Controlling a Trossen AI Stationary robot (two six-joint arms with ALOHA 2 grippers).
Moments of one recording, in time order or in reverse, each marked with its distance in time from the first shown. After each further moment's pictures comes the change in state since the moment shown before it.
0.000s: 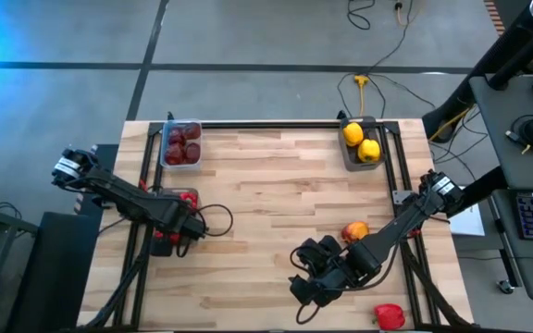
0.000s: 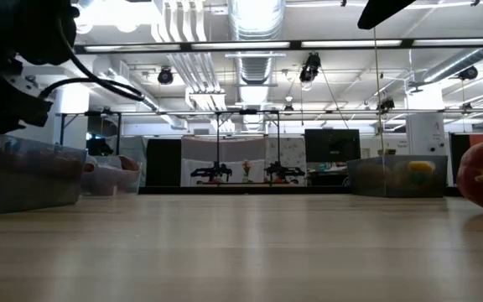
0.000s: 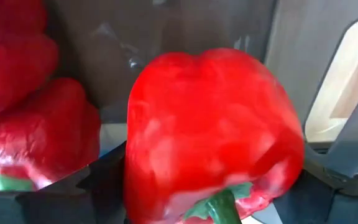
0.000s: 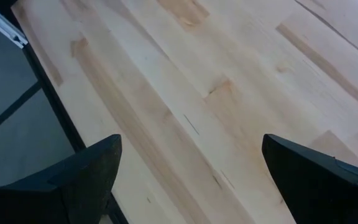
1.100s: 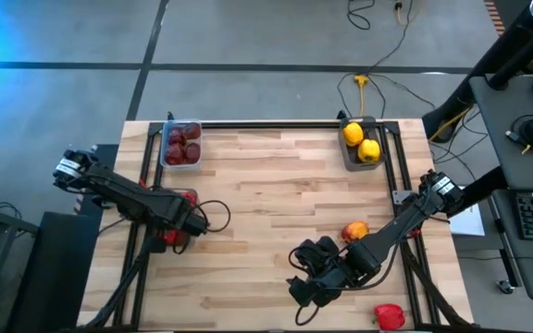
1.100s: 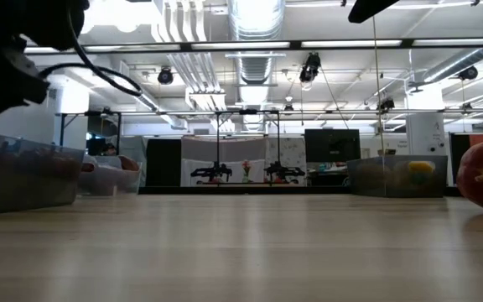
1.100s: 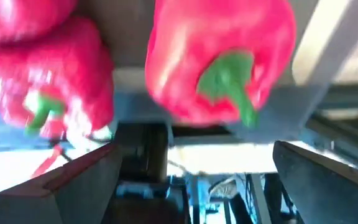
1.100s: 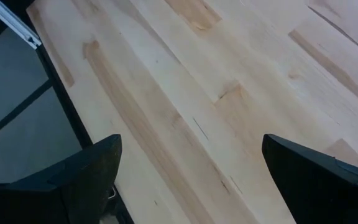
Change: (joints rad) left arm 0.035 0.020 0.128 -0.253 0.025 0.055; right arm 0.000 0.000 0.000 0.040 -0.003 -0.035
